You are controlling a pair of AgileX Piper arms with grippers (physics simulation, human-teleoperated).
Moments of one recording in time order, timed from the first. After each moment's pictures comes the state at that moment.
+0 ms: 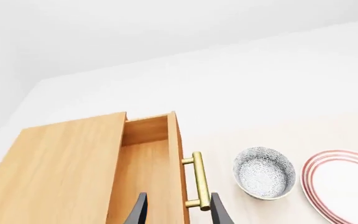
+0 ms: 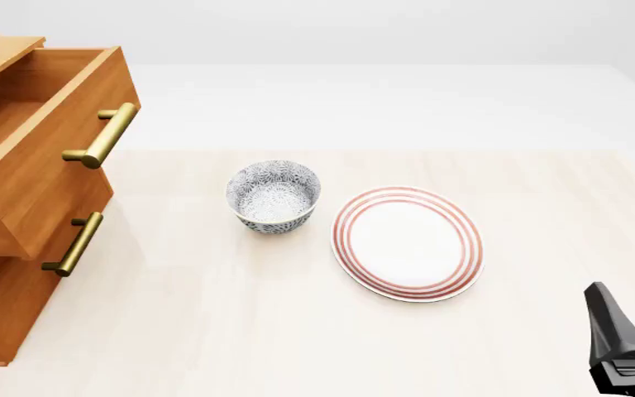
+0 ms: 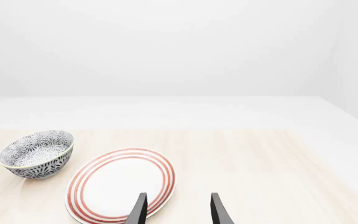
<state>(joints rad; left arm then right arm) -0.04 0.81 -1.16 0.63 0.17 0.00 0.01 0.00 0.00 0.00</state>
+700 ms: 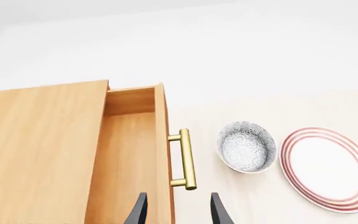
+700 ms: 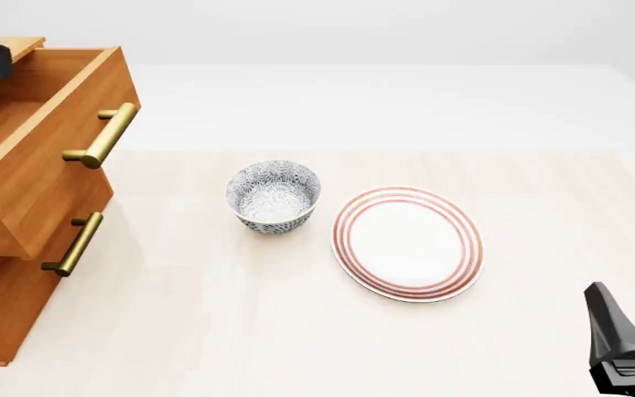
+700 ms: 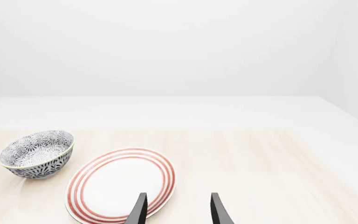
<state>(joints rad) -0.07 0.89 -1.27 0.85 0.06 0.00 0.01 0.00 0.00 0.00</state>
